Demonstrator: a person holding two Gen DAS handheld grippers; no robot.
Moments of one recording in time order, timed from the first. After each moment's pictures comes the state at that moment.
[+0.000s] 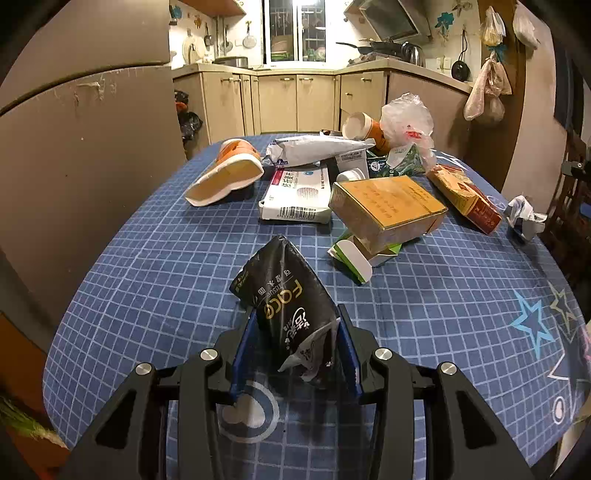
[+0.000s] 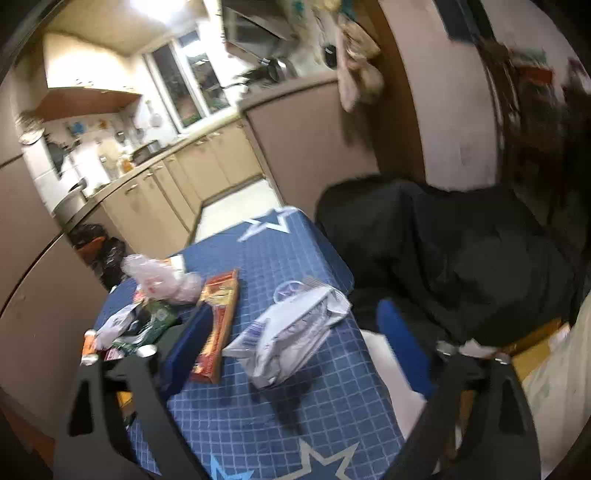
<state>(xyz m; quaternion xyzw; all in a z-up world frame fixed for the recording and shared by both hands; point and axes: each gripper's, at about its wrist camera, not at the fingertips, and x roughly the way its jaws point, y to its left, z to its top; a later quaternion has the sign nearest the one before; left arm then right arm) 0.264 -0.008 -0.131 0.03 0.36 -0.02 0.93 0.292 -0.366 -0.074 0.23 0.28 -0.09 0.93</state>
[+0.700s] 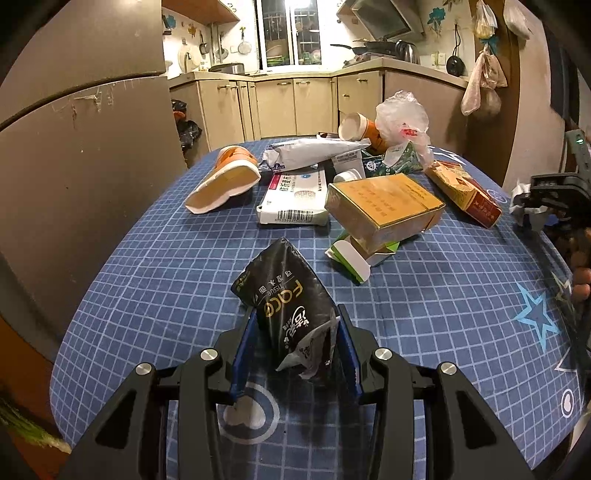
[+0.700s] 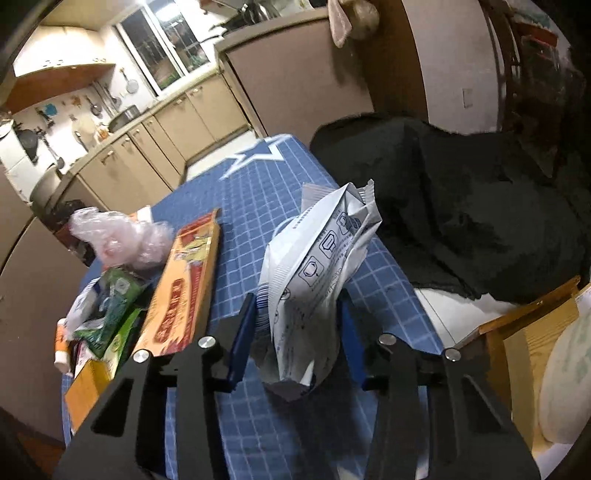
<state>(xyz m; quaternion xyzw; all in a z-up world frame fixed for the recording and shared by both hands) 0.260 -0.013 -0.130 0.05 0.35 -0.02 0.93 0.336 -0.344 -0.127 0.25 0.36 -0.09 0.90</state>
